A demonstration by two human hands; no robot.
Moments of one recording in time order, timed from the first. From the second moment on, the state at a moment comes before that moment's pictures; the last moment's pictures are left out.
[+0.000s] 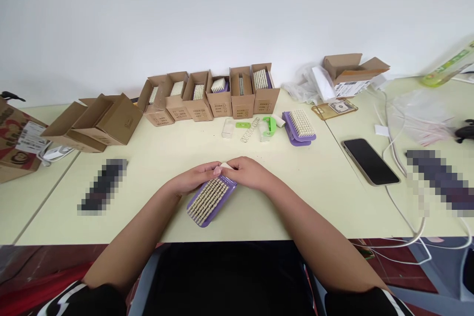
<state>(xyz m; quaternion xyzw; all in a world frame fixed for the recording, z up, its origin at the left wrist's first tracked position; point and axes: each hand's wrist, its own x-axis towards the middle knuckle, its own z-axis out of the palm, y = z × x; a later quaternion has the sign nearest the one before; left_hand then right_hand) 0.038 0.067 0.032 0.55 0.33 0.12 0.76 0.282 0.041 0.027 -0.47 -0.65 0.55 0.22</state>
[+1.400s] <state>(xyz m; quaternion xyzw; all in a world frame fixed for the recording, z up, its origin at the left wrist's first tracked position) 0.048 0.043 0.082 0.81 0.42 0.16 0.37 0.273 0.044 0.015 -0.49 -0.56 0.50 0.44</state>
